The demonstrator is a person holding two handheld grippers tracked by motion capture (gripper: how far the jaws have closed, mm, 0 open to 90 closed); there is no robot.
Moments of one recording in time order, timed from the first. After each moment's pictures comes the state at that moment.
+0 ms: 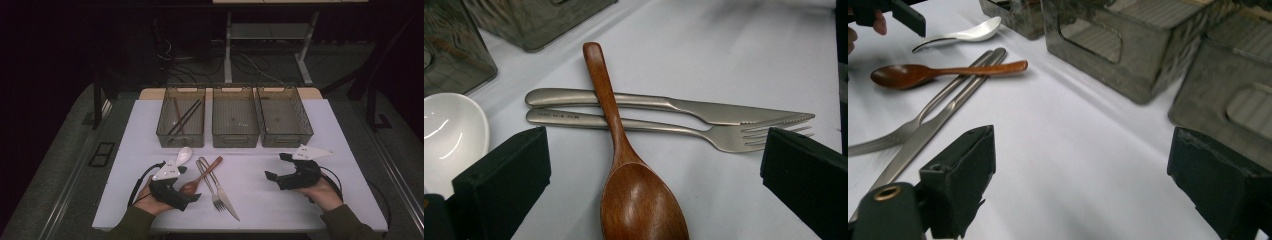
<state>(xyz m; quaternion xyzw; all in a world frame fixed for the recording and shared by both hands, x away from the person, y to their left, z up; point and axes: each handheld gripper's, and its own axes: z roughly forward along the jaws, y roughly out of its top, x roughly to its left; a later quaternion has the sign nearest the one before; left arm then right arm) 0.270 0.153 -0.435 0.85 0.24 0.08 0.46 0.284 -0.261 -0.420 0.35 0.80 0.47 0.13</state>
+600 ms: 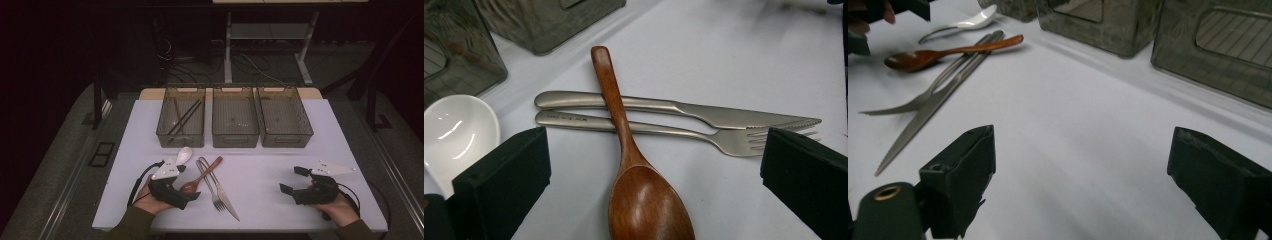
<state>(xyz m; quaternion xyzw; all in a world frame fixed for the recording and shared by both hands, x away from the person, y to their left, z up) 0.273 0.155 -0.432 0.85 0.25 0.09 0.46 0.250 -0.296 -0.438 0.38 0.78 0.48 0.12</state>
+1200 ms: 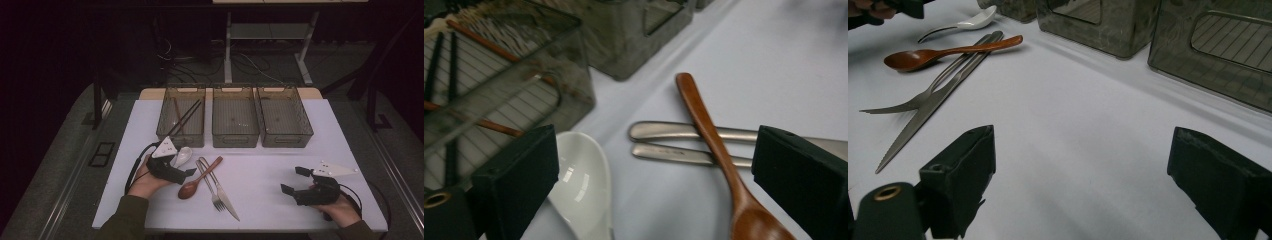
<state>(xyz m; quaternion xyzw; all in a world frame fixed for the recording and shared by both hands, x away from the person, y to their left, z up) 0.330 0.165 -0.418 0.85 0.26 0.14 0.44 0.248 -0.297 -0.436 0.38 0.78 0.48 0.13</state>
